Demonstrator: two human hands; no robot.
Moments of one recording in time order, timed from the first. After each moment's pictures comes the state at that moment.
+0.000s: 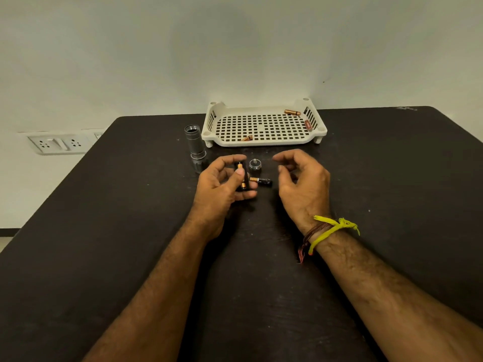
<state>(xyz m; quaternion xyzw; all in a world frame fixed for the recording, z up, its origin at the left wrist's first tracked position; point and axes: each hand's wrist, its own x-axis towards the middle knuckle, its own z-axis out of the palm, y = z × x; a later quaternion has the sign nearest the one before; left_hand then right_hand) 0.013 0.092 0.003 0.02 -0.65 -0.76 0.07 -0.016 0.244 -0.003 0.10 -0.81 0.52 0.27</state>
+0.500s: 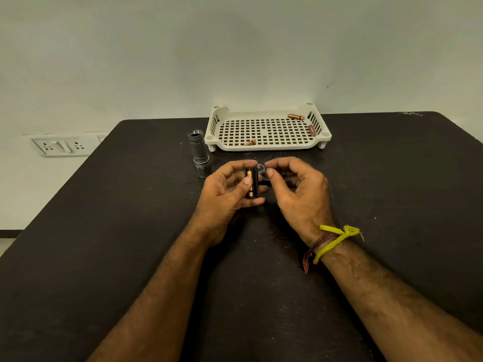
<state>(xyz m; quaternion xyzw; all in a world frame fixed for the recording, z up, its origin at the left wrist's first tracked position) 0.015 0.086 0.002 -0.04 -0.63 -0.77 0.03 -0.006 0.239 0.002 0.15 -0.77 0.57 0.23</state>
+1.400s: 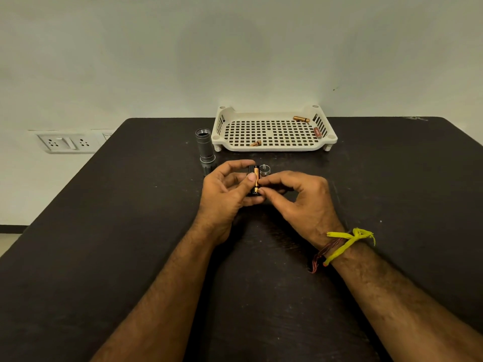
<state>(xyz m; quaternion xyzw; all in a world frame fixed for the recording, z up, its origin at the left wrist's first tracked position) 0.013 0.086 0.000 0.01 -0.61 -0.79 0.08 -0.008 0.248 -0.002 0.31 -0.79 0.49 0.21</state>
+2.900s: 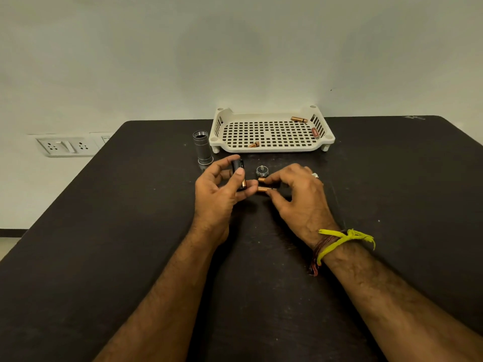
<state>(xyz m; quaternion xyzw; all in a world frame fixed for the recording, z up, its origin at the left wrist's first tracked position) 0.009 0.089 0.002 0.06 -0.58 -0.80 0.14 -0.011 0.247 -0.004 0.22 -0.88 0.38 0.21</state>
